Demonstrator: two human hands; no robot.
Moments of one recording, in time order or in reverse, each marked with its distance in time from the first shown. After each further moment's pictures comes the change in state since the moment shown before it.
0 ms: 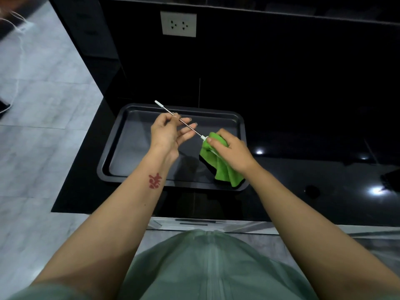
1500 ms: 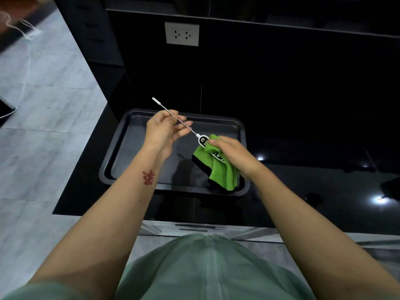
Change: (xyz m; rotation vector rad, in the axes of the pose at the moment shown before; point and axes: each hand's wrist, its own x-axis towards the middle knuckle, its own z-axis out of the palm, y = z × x) left_hand 0.012 0.017 -0.008 0.056 -0.076 0.080; right_hand 0.003 -0.010 -0.009 0.437 -0.217 0.113
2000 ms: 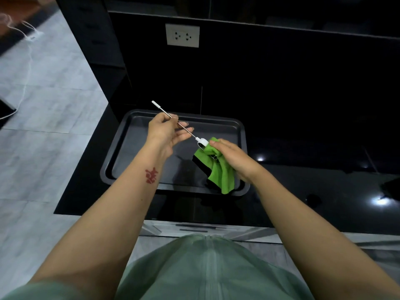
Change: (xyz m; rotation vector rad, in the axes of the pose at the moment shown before) left_hand 0.001 0.002 0.003 0.077 0.059 -0.103; right_hand -0.002 0.003 0.006 0.053 -0.016 0.067
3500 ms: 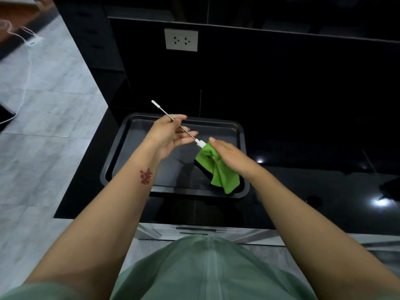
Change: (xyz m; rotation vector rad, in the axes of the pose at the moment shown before) left_hand 0.000 0.008 -0.003 0.080 -0.199 -0.067; right_hand 0.001 -0.007 -0.002 -0.279 0.013 -0.088
